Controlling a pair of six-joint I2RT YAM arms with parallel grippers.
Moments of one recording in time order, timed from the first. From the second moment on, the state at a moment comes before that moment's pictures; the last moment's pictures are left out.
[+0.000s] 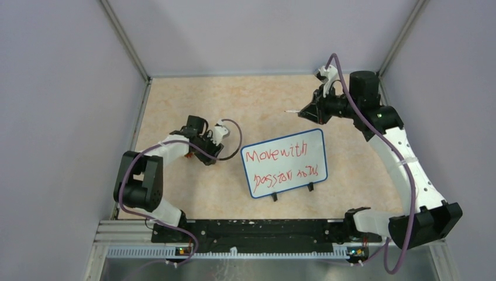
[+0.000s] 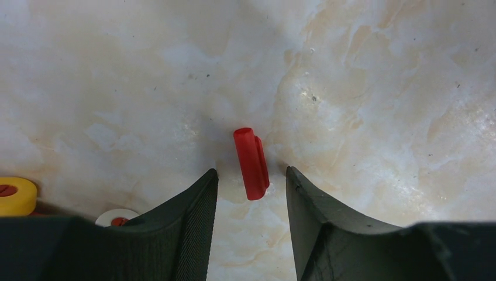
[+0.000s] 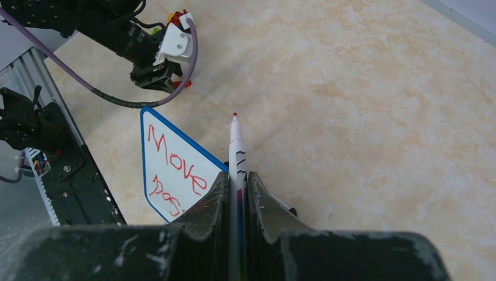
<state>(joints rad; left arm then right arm) -0.21 1.56 0.85 -0.44 0.31 0.55 0.27 1.22 1.36 -0.64 -0.66 -0.13</state>
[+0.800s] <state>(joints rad) -0.22 1.47 1.04 -0.55 0.28 0.57 0.27 1.24 1.35 -0.58 -0.70 -0.07</state>
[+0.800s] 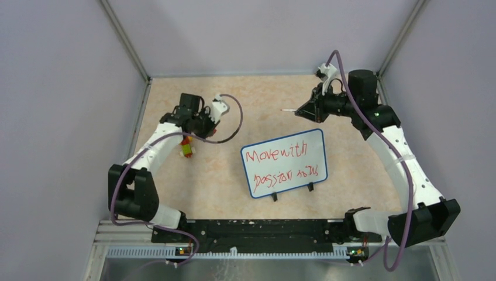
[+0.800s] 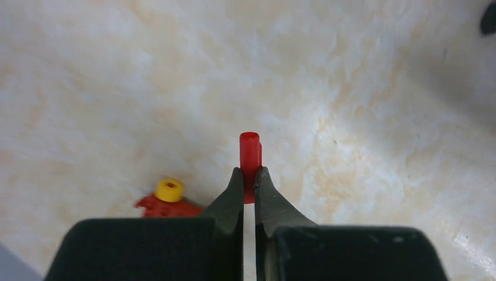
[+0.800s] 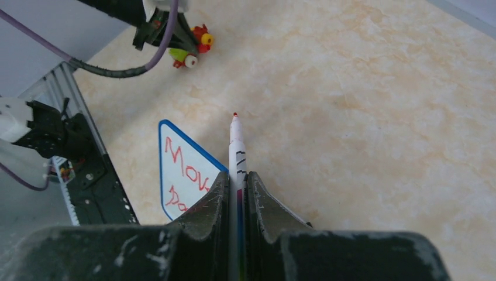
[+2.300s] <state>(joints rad) -0.68 1.33 1.47 -0.96 0.50 0.66 0.40 1.27 1.15 -0.41 -1.09 0.18</state>
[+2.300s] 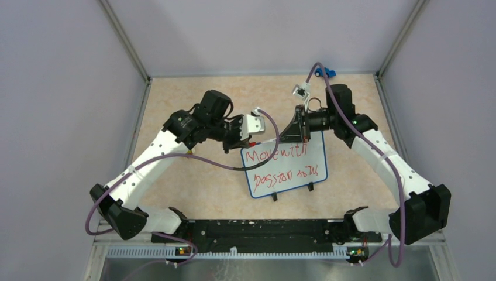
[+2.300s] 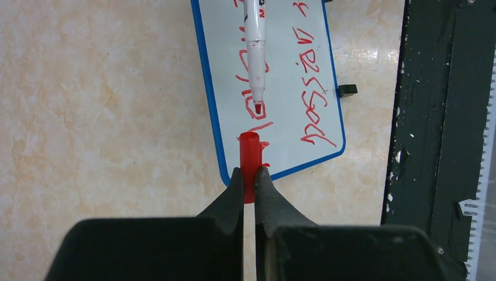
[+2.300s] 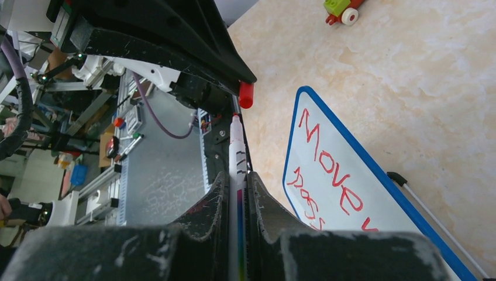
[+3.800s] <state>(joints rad) -0.78 1.41 1.55 -0.98 0.44 0.58 0.49 1.30 1.15 -0.40 -0.99 0.14</state>
